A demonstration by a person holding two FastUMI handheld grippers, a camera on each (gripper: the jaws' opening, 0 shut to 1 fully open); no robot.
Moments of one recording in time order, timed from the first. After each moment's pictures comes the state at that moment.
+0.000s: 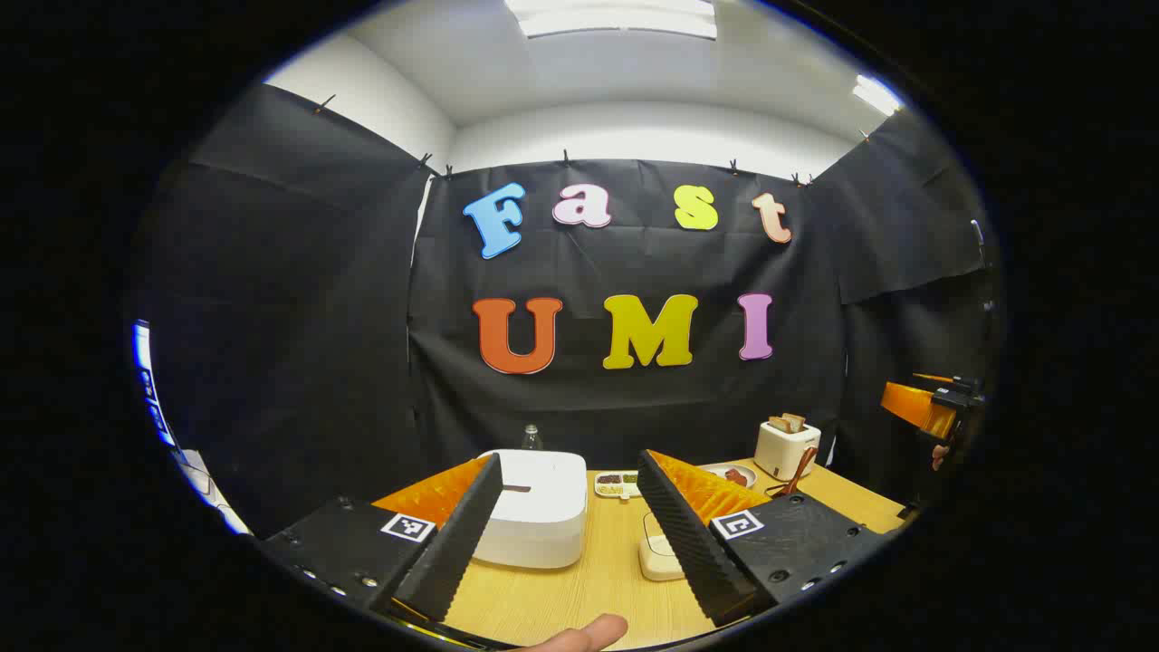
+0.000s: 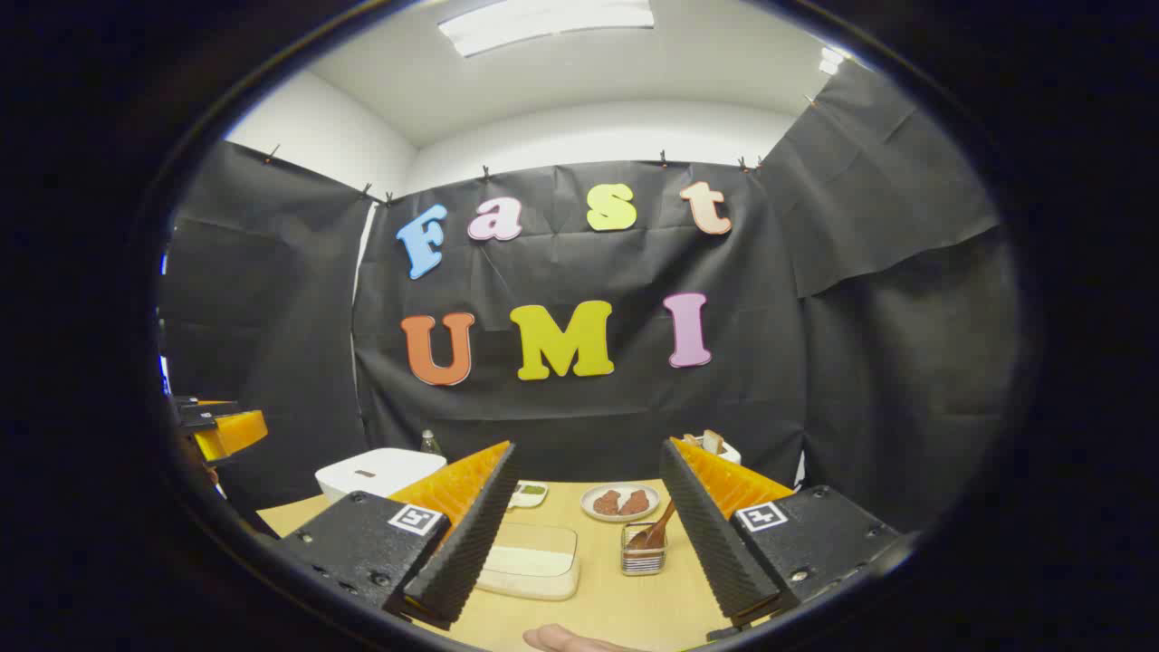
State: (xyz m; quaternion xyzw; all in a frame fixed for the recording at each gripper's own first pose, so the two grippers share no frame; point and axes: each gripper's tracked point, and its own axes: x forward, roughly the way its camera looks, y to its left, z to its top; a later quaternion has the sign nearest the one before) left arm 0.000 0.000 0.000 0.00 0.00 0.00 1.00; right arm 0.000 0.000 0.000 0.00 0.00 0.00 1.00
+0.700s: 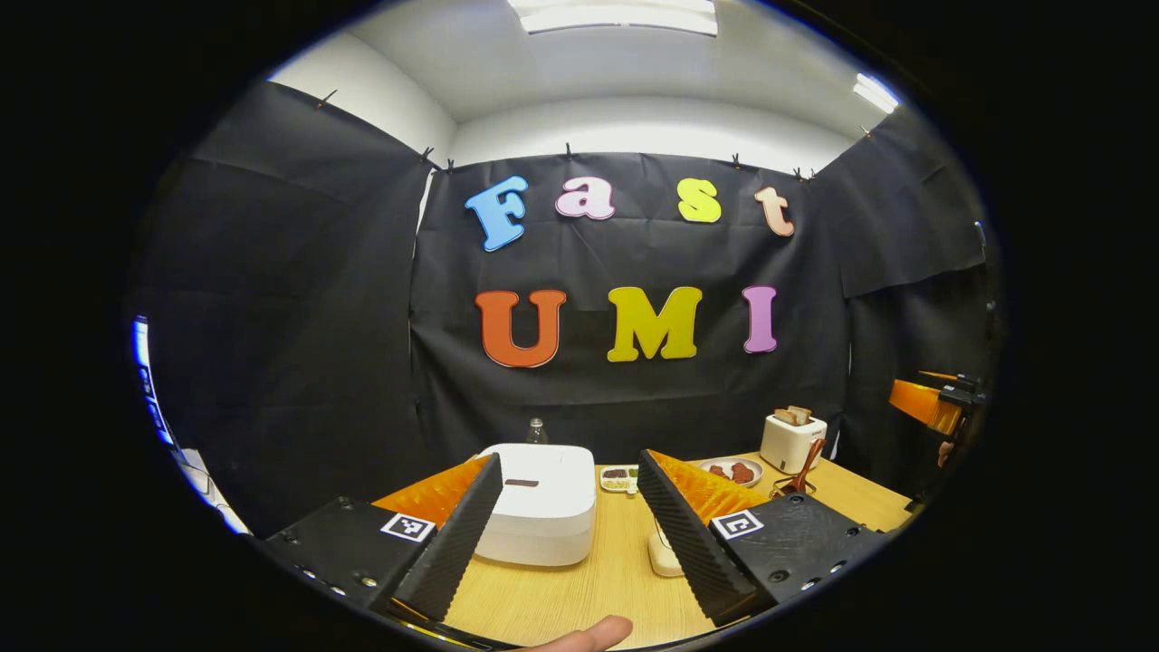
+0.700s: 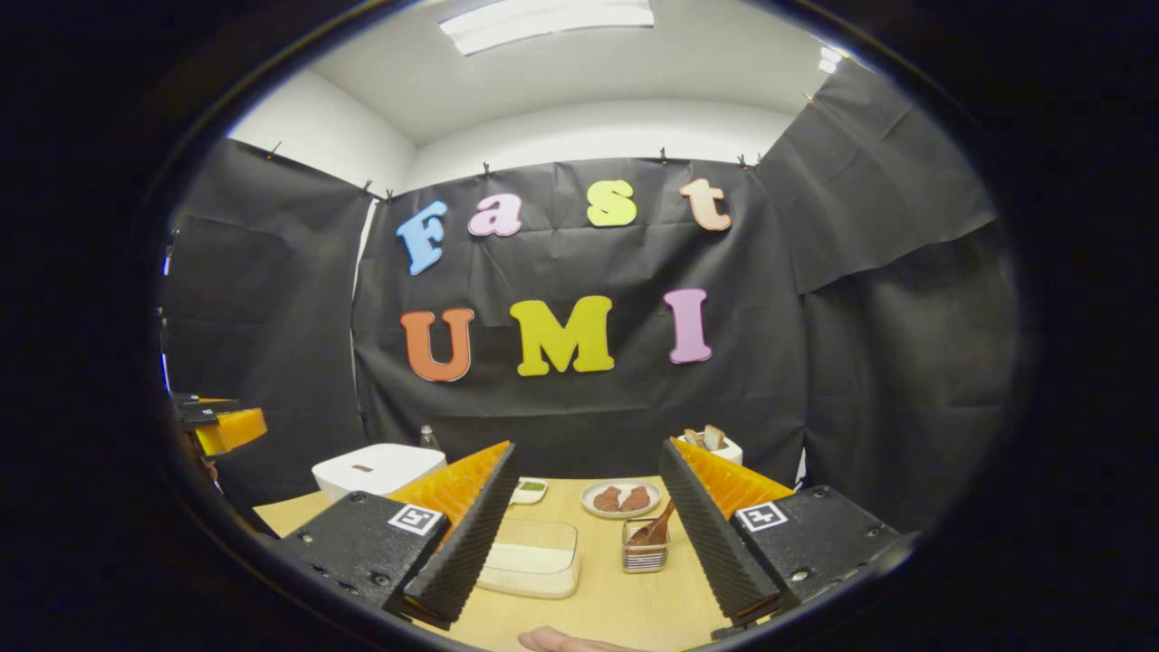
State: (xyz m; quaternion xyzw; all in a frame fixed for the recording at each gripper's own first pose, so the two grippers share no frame) left arm 0.008 0.008 -0.020 0.01 0.00 0.01 1.00; right arm 0.004 -0.003 -0.016 0.00 0.00 0.00 1.00
